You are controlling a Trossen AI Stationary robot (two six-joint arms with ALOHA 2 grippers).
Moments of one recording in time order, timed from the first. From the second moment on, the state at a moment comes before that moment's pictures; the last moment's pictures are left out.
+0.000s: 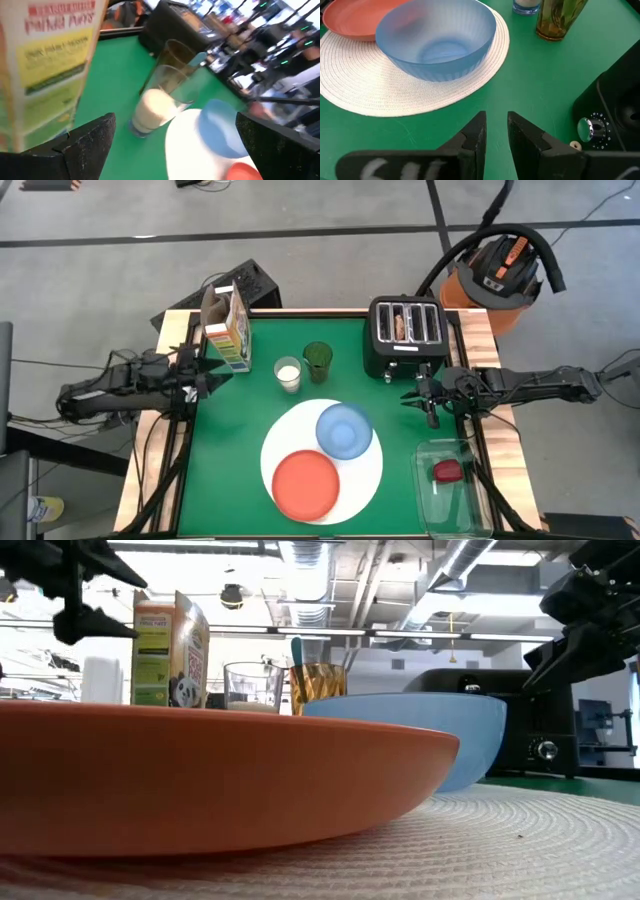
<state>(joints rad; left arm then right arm) 0.12 0.21 0.55 -0.71 -0.25 -0.69 0.00 0.41 0.29 -0.44 0.00 0.00</state>
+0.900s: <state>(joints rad) -0.09 0.82 0.82 -1.15 -0.72 -1.28 0.00 0.41 0.29 -0.44 0.00 0.00</state>
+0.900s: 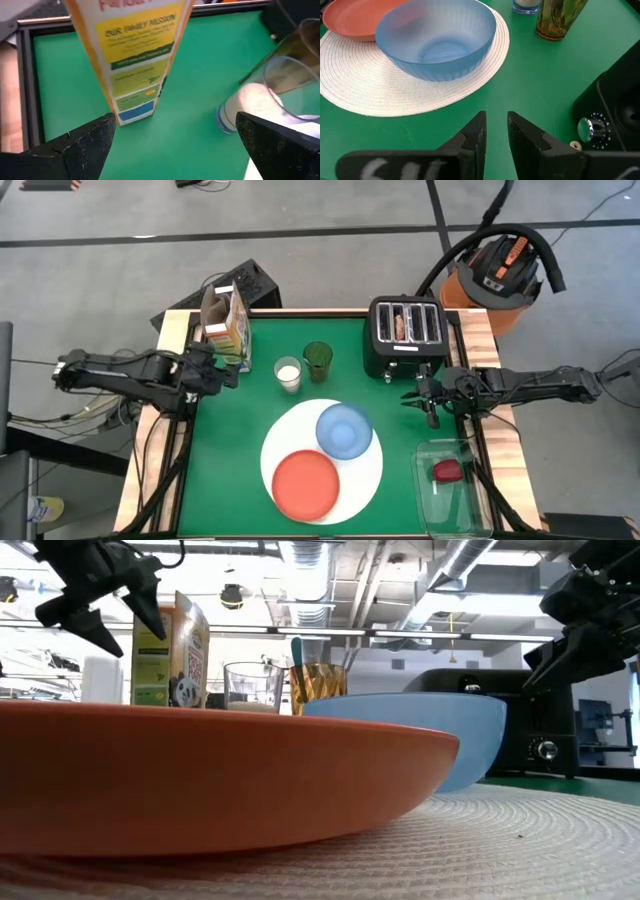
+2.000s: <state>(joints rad) -0.16 1.01 0.42 -0.70 -1.09 -1.53 0.00 0.41 0.29 -0.44 0.00 0.00</state>
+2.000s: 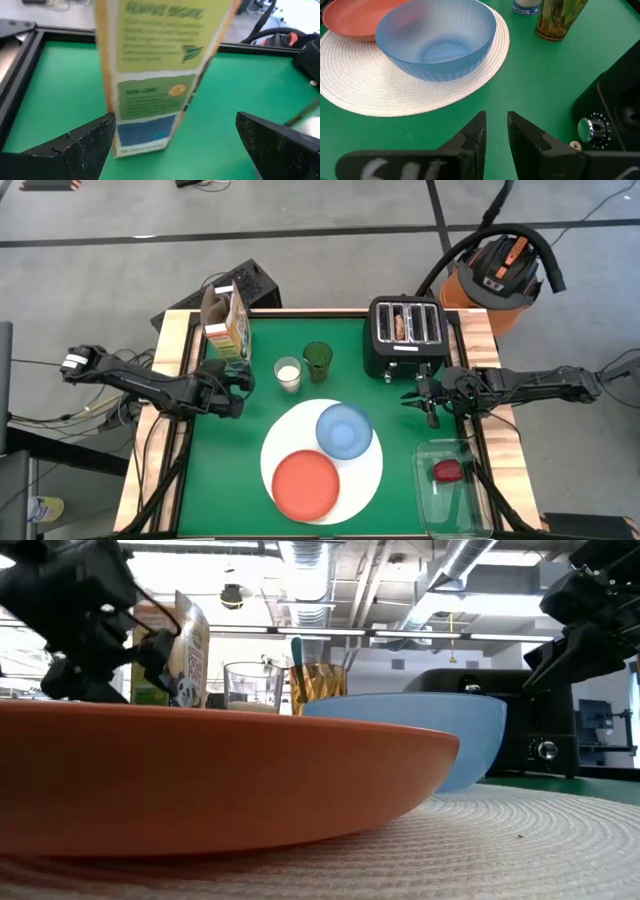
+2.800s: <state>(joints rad) -0.13 1.01 0.29 -0.51 -1.32 -1.42 0.00 0.41 0.29 -0.44 0.00 0.00</state>
